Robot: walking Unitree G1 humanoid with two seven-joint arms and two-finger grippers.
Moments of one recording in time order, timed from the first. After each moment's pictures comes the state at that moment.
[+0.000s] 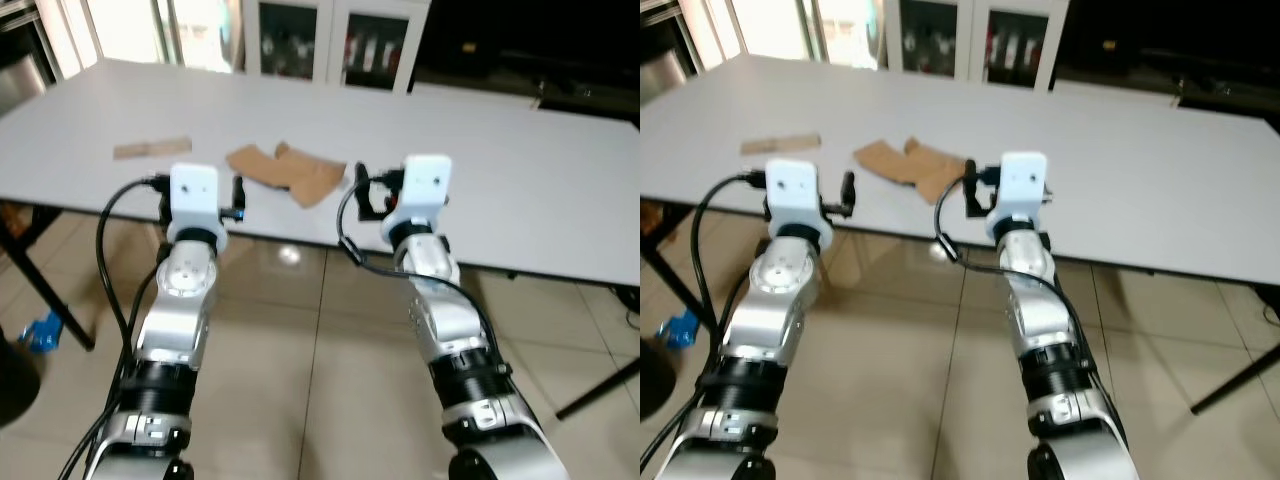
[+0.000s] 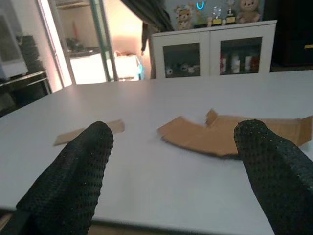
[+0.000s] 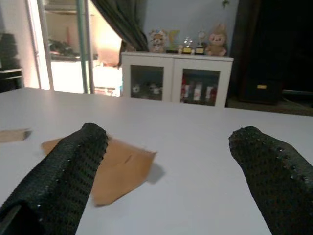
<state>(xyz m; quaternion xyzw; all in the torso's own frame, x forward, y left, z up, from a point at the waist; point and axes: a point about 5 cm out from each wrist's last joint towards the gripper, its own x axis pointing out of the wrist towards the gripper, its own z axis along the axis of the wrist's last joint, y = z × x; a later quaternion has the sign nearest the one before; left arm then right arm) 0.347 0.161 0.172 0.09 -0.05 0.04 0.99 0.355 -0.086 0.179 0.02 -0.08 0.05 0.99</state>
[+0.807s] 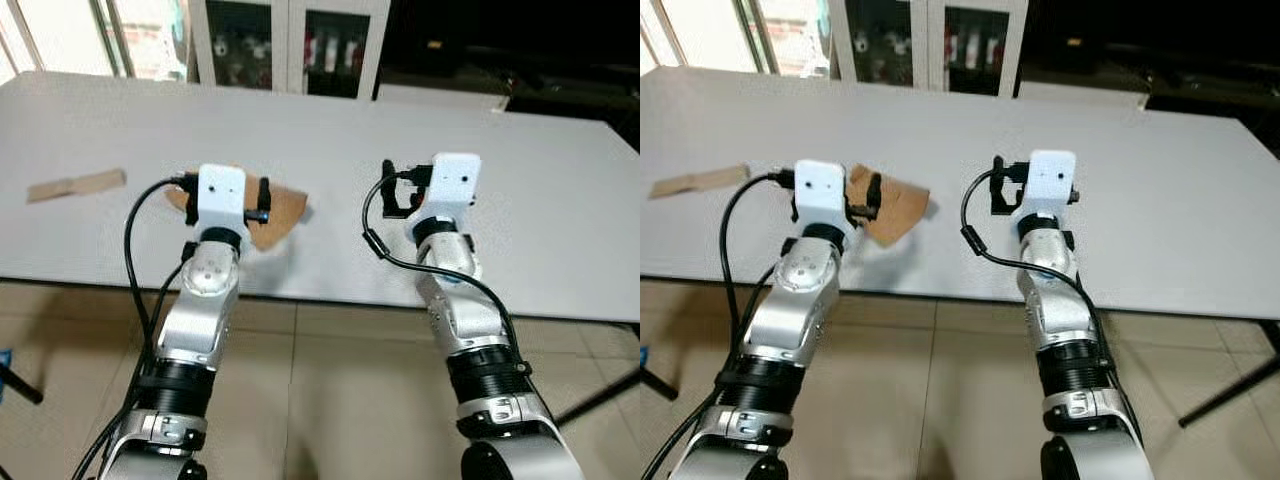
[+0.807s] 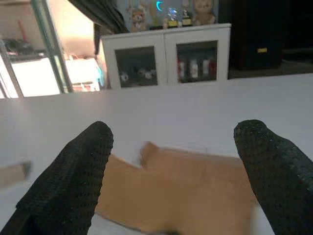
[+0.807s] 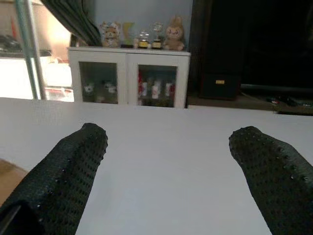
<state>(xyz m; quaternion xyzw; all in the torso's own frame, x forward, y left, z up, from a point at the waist) 0.348 0.140 0.175 0.08 -0.06 0.01 0.99 0.358 -0.104 0.179 0.03 -0.08 0.02 1.00</state>
